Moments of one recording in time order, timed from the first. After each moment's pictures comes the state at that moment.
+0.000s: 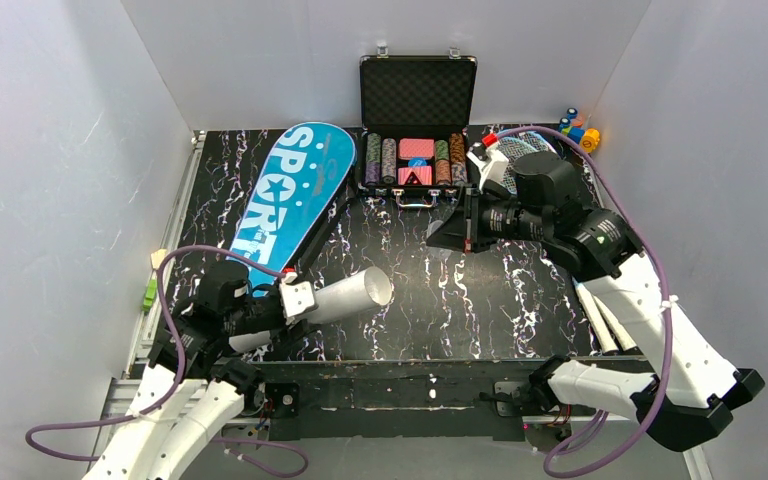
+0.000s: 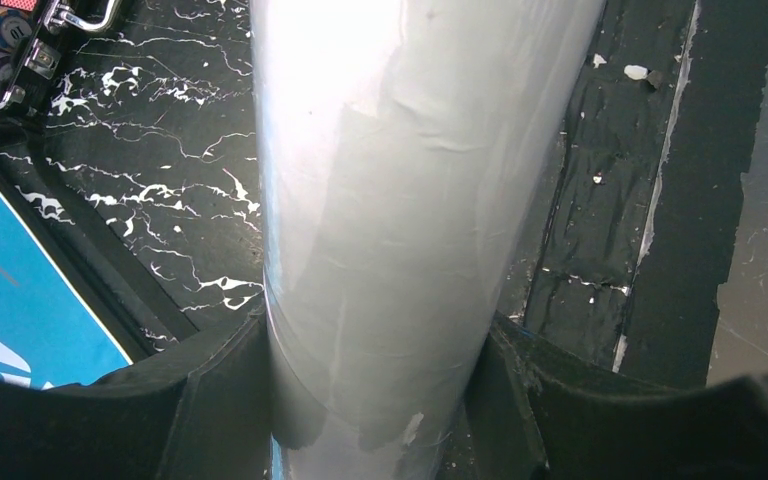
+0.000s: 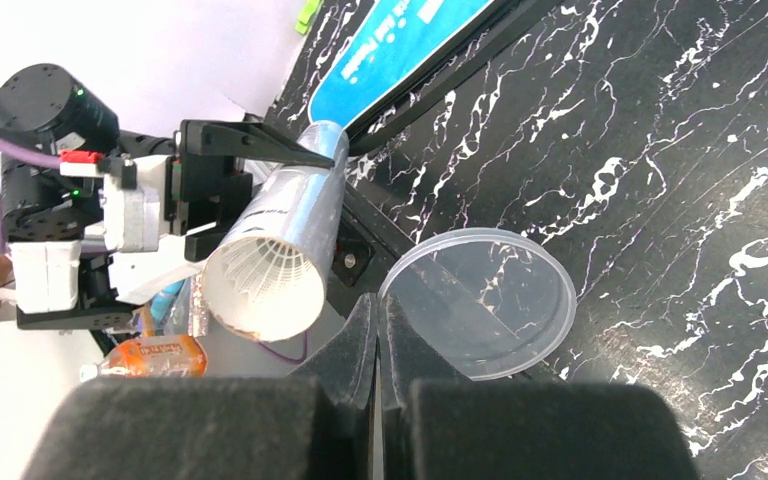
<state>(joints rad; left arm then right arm) -0.46 0.49 0.74 -0.85 0.62 0.60 0.68 1.10 1.45 -0.84 -0.42 0.57</state>
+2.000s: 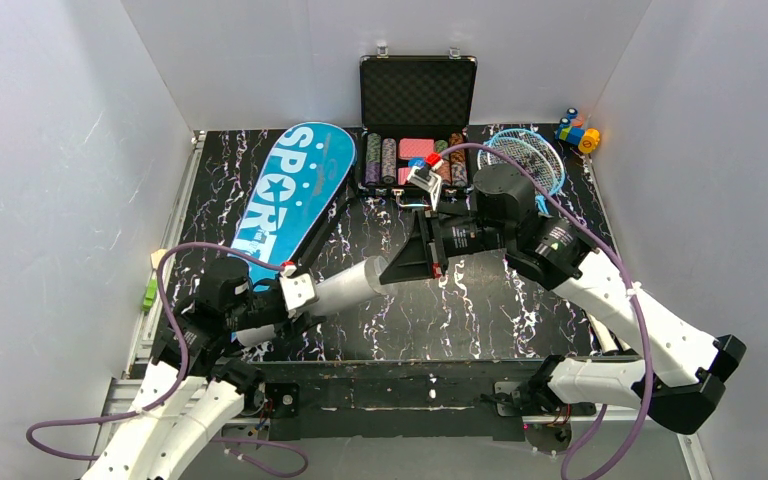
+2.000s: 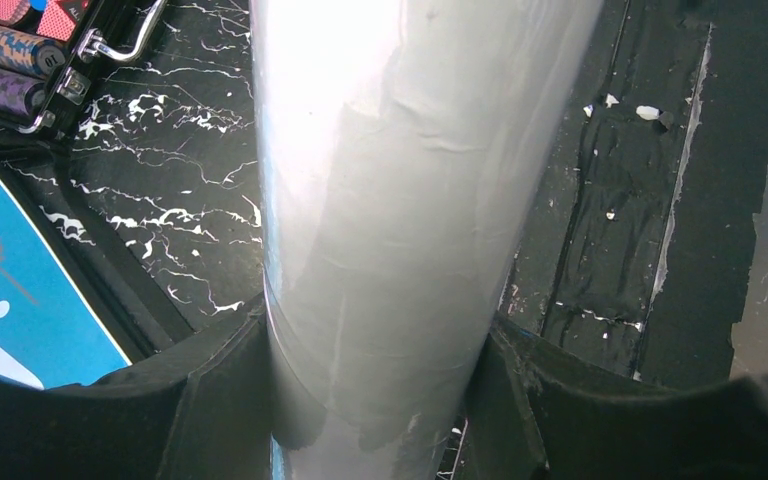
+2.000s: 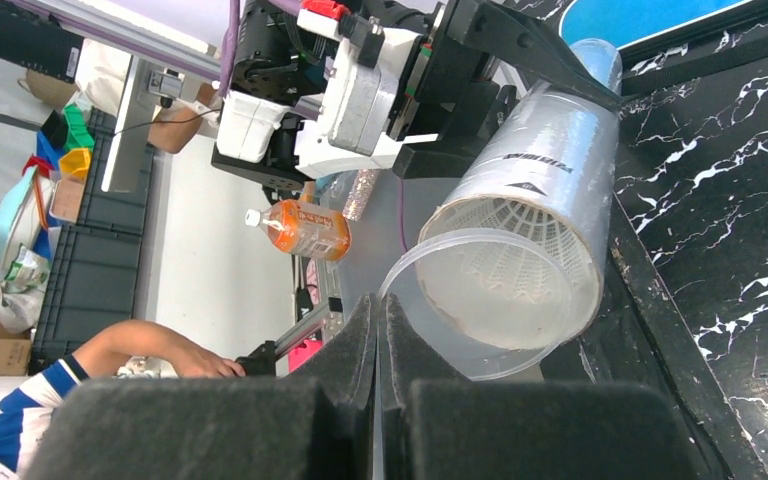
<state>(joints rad) -0.46 0.51 0.73 -0.75 0.63 0.55 0.88 1.15 1.34 -0.48 -0.77 0.75</state>
